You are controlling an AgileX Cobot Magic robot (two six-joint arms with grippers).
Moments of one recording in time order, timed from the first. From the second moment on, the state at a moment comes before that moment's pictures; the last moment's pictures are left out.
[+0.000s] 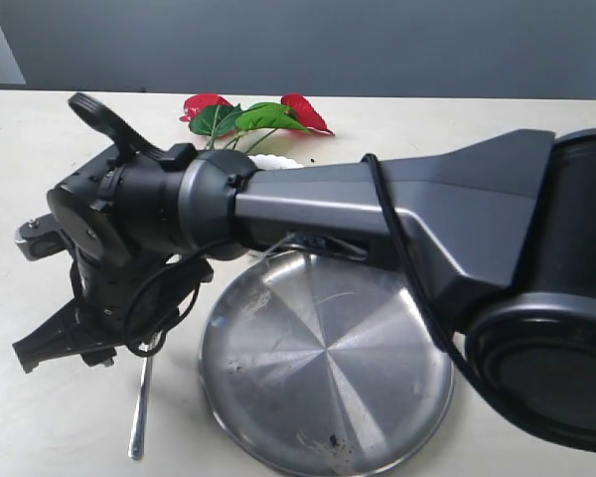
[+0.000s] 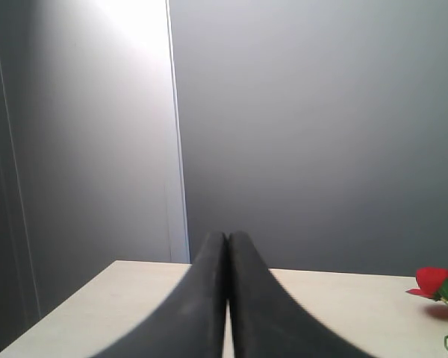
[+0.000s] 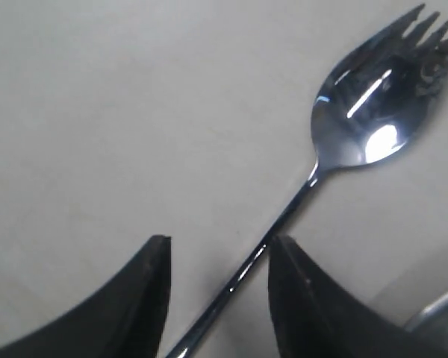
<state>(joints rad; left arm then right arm) 0.30 0.00 0.00 0.68 -0.15 -0.67 1.22 2.27 -1.79 0.06 0.89 0.36</state>
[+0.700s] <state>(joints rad) 0.30 0.00 0.00 0.68 -0.15 -0.67 1.22 2.34 -1.79 0.01 0.89 0.45</state>
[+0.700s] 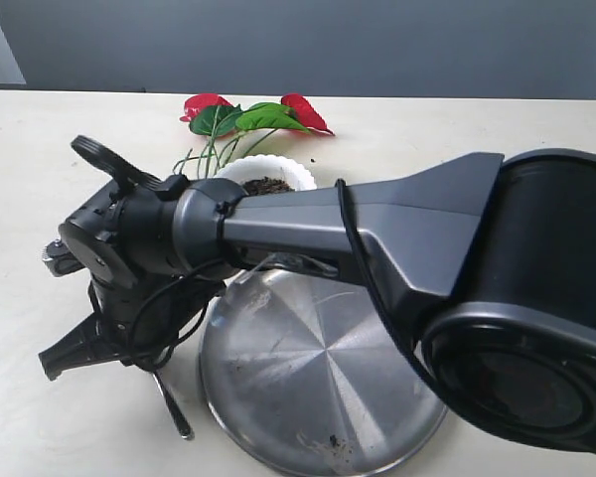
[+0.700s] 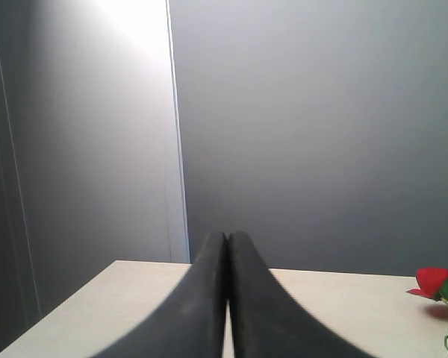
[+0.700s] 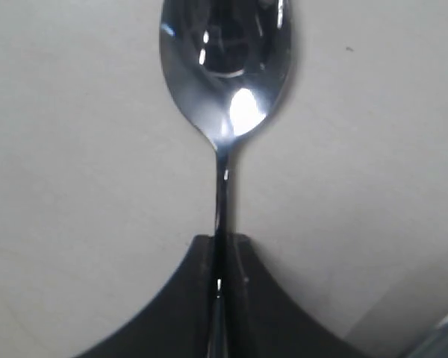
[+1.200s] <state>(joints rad) 0.30 0.00 0.00 0.68 -0.15 -0.67 1.23 2.26 -1.79 0.27 0.80 0.18</state>
